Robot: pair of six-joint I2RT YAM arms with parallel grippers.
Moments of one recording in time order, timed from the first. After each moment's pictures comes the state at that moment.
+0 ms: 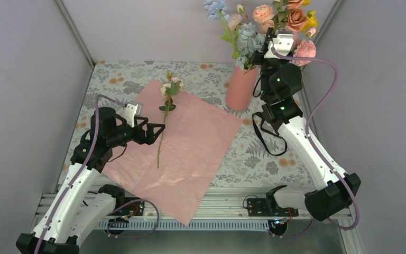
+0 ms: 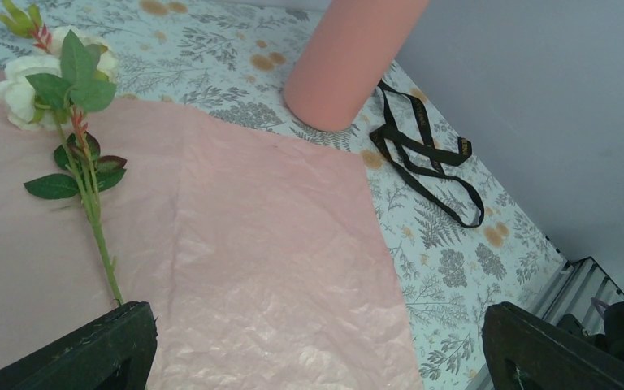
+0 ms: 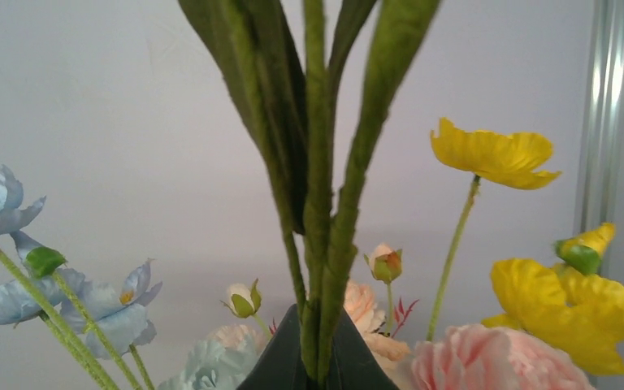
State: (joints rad) left arm -0.26 0.75 0.79 -0.53 0.53 -0.25; right arm 0.43 1.26 1.30 0.37 0.44 -0.16
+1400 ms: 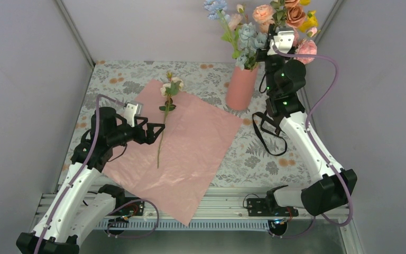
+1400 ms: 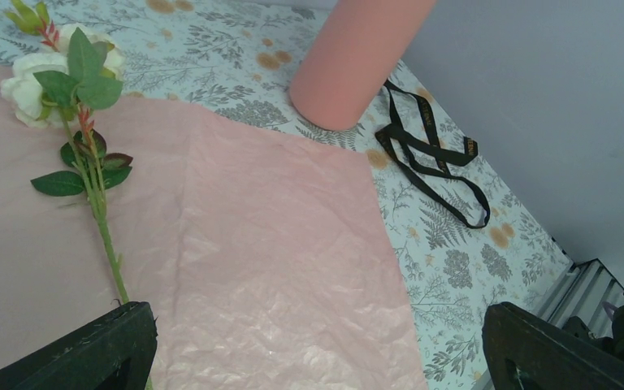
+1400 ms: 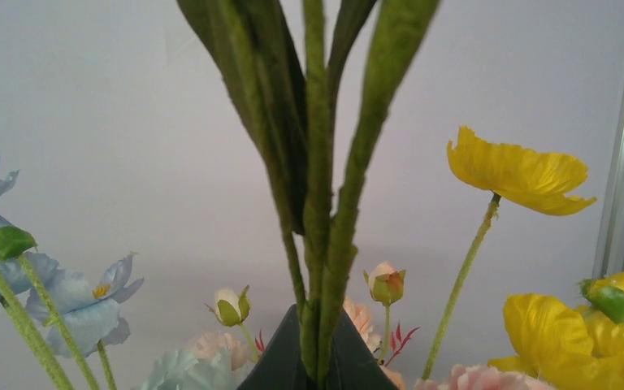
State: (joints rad) left arm -0.26 0.75 0.79 -0.53 0.52 -0.25; right arm 0.33 1.32 1.31 0.43 0.26 -0.21
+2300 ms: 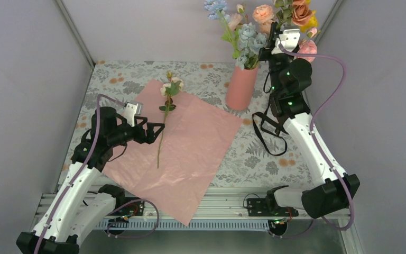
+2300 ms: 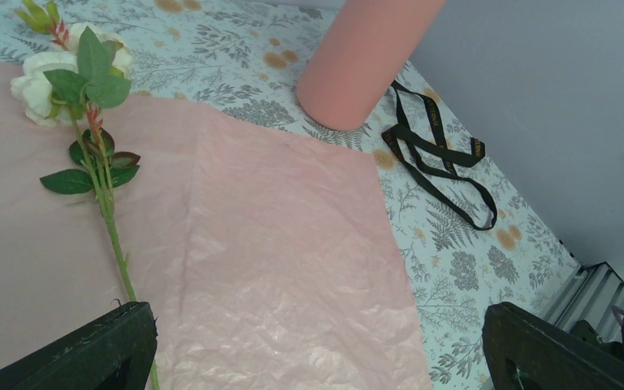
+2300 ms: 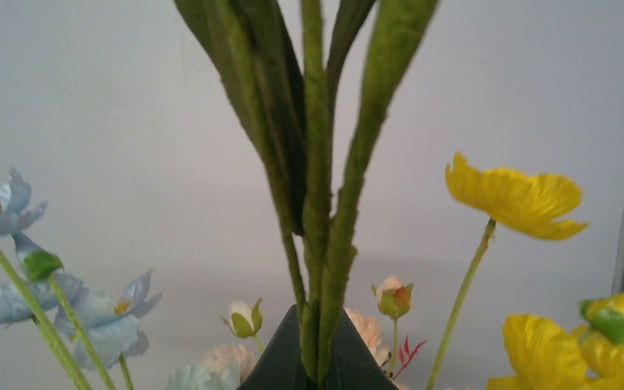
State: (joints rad) left arm -0.26 0.76 0.79 -0.53 0.51 -0.25; right arm 0.30 1.29 1.33 0.37 0.20 -0.16
